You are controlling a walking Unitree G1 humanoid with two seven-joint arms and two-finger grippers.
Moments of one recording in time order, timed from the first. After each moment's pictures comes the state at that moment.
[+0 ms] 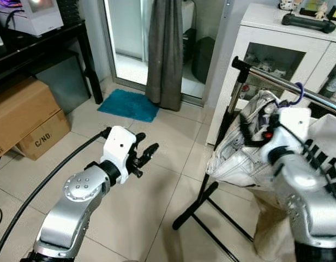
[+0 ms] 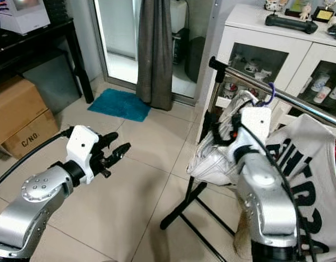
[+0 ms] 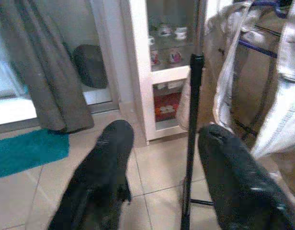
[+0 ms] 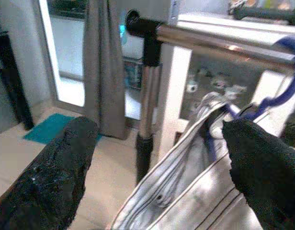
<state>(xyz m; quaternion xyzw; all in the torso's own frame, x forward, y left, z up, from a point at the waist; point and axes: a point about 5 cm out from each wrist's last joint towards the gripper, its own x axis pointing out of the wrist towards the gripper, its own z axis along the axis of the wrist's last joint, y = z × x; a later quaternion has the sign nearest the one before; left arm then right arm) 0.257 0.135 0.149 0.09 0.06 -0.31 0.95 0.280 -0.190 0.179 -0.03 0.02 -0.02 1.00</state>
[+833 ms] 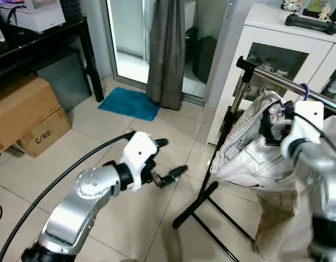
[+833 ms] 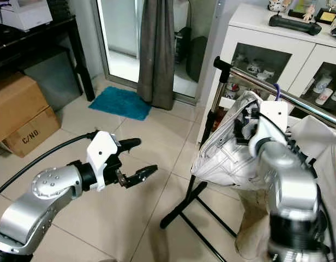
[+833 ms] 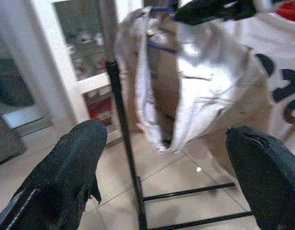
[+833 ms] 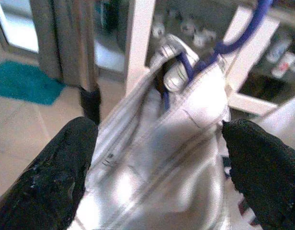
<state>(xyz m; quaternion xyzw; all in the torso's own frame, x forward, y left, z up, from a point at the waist) 0.247 0.106 0.156 0.10 0.06 -0.47 0.87 0.303 -0.243 0.172 -0.05 0.17 -0.09 0.98</state>
